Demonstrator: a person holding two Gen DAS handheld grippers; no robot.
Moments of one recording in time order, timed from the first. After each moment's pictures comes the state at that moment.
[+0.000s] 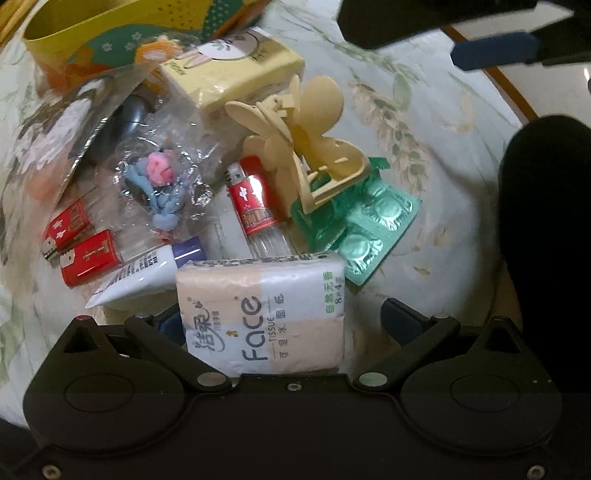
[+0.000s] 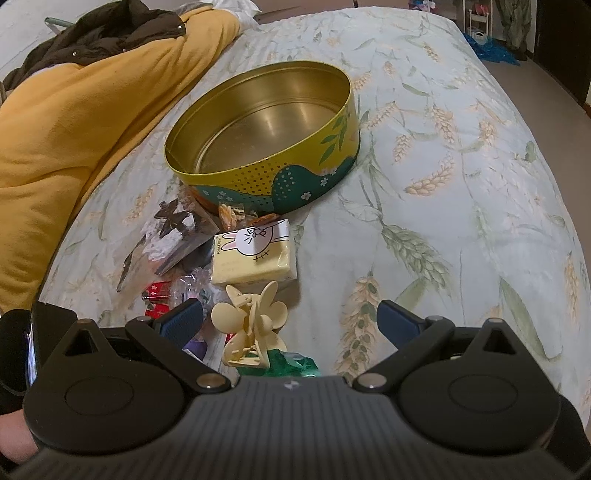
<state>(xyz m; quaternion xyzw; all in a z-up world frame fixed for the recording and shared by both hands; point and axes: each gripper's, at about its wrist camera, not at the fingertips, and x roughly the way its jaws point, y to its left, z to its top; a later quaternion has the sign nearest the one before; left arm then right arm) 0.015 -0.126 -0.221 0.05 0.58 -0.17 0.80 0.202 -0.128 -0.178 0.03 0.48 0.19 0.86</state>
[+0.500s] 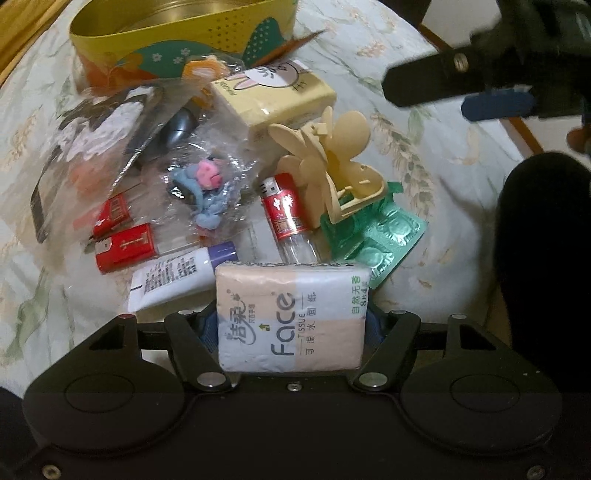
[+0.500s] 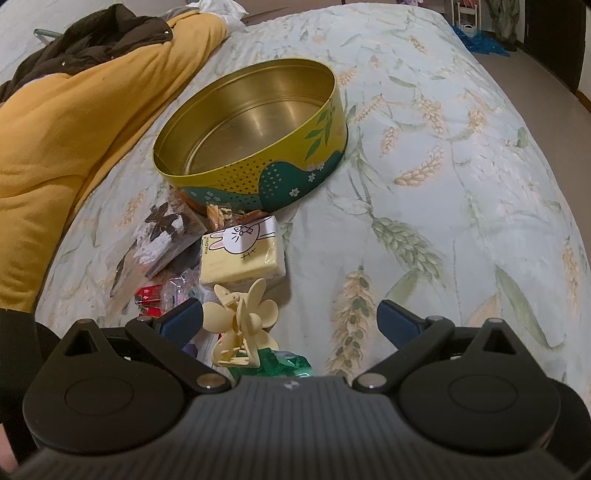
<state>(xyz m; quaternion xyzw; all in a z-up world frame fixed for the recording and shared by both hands) 0.006 -0.098 -0.198 0.01 0.56 -0.15 0.82 0.202 -0.136 -0.187 0.05 0.48 0.18 0.86</state>
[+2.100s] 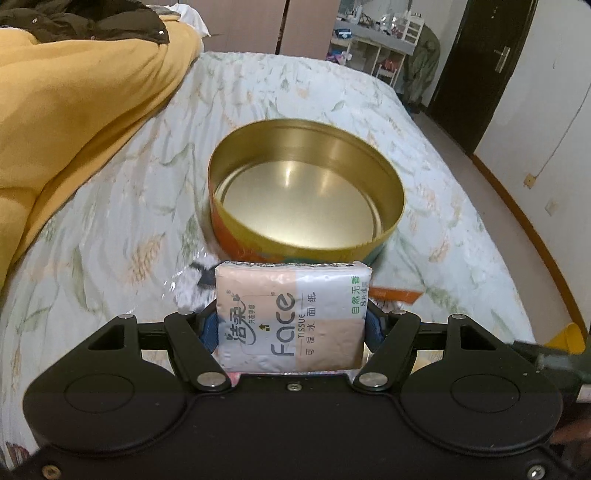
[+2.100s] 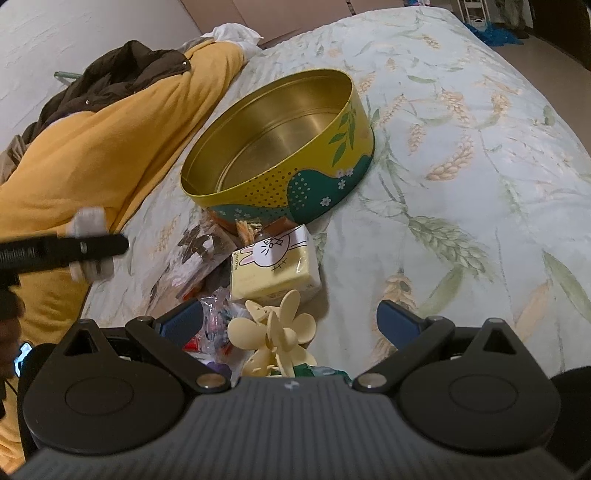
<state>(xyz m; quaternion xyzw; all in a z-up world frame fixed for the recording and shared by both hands) 0.071 -0.013 -0.074 -0.08 0.42 -0.05 0.90 0.202 -0.140 -0.208 0.13 0.44 0.23 0.86</state>
